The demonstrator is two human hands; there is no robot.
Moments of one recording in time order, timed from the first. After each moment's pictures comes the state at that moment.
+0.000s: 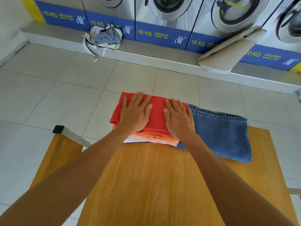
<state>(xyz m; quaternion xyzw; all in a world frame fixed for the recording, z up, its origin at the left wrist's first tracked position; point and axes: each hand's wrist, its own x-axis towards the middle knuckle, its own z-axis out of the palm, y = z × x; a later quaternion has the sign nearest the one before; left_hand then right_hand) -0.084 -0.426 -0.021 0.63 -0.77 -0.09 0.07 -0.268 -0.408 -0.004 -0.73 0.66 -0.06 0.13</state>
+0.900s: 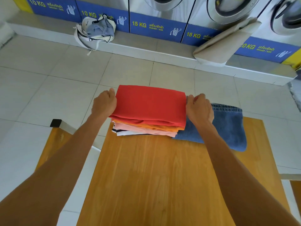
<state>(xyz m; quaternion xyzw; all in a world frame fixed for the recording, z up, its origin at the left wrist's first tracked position) -0.004 -0.432 -0.012 0.80 -0.51 -0.23 0.21 -0.312 -0.410 0.029 -0.51 0.82 -0.19 0.18</state>
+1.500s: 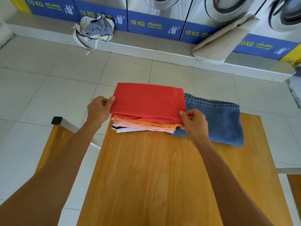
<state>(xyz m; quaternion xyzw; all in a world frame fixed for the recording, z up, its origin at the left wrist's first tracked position) 0.003 -0.394 -0.006 0.77 -0.51 -0.27 0.26 -0.308 -0.343 0.018 -0.47 0.77 -0.31 0.31</state>
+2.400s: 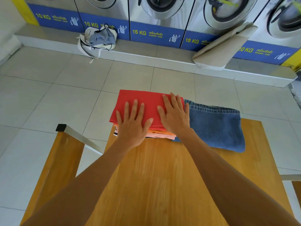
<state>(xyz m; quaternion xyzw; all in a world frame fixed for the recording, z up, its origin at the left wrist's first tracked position) -0.086 -0.361 -0.016 0.68 -0.73 -0.12 0.03 -0.259 -0.401 0.009 -0.72 0.68 -0.04 0.12</state>
